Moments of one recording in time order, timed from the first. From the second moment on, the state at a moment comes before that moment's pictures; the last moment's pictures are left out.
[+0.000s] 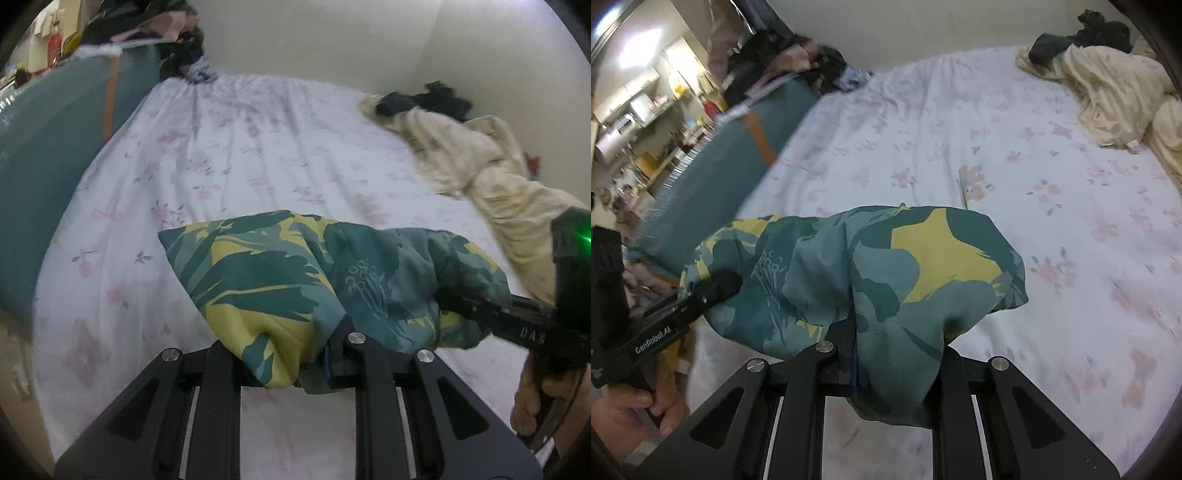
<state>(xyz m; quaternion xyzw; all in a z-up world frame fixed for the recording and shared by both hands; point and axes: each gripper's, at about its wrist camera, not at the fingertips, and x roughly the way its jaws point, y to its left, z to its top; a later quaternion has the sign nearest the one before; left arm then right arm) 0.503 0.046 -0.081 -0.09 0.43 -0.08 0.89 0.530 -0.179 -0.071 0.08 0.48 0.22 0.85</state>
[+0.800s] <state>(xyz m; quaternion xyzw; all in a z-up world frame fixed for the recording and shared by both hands) 0.490 0.113 -0.121 -0.08 0.42 0.08 0.90 0.553 -0.249 -0.107 0.04 0.46 0.07 0.88</state>
